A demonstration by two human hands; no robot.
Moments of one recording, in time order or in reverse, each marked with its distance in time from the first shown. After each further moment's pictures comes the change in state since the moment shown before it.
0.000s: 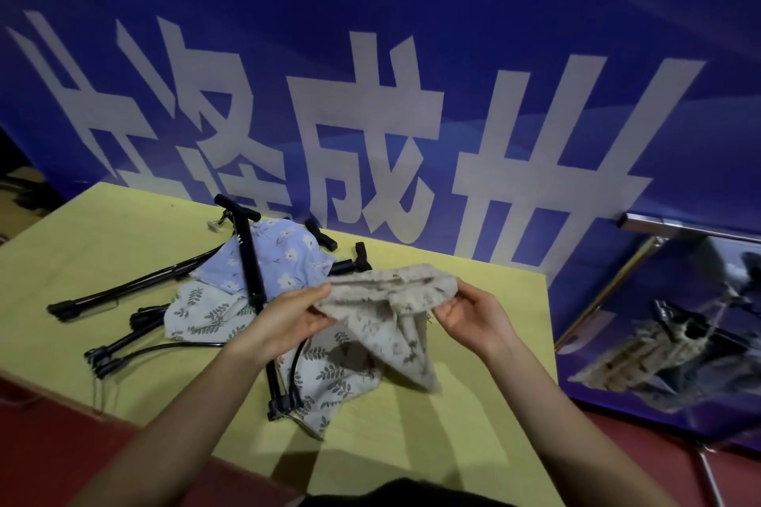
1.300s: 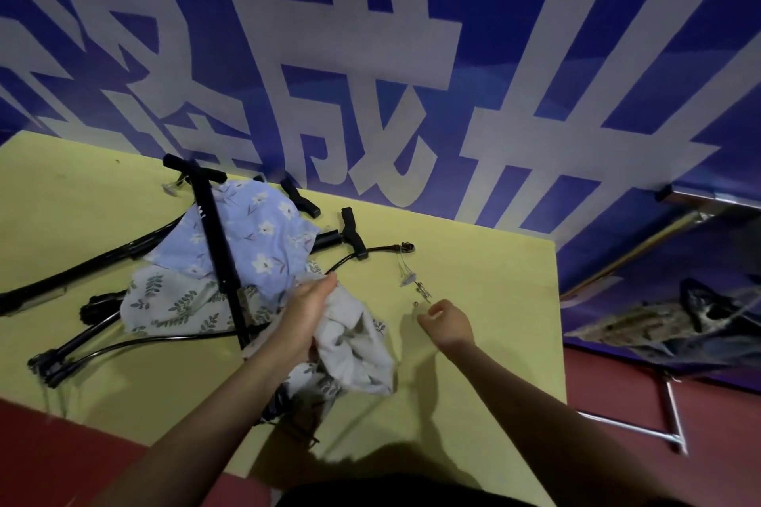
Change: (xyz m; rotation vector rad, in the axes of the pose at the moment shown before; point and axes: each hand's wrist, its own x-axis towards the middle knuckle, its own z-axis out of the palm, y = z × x) left_hand 0.080 -0.026 0.019 0.318 0.388 -0.117; right_hand 0.083 0.035 -0.083 -1.656 0.687 0.014
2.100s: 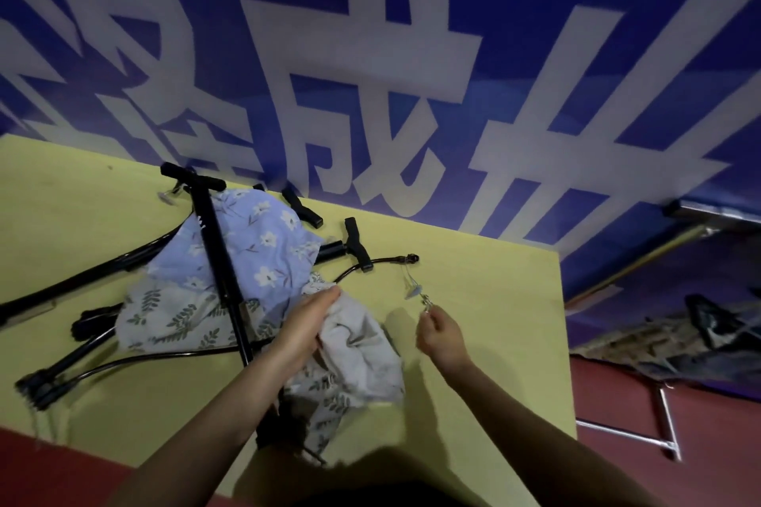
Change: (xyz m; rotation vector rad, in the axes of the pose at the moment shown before) left_hand 0.029 -0.003 -0.016 -0.143 -0.129 -0.069; right_hand -0.020 -0.026 0.020 0.312 0.028 -0.130
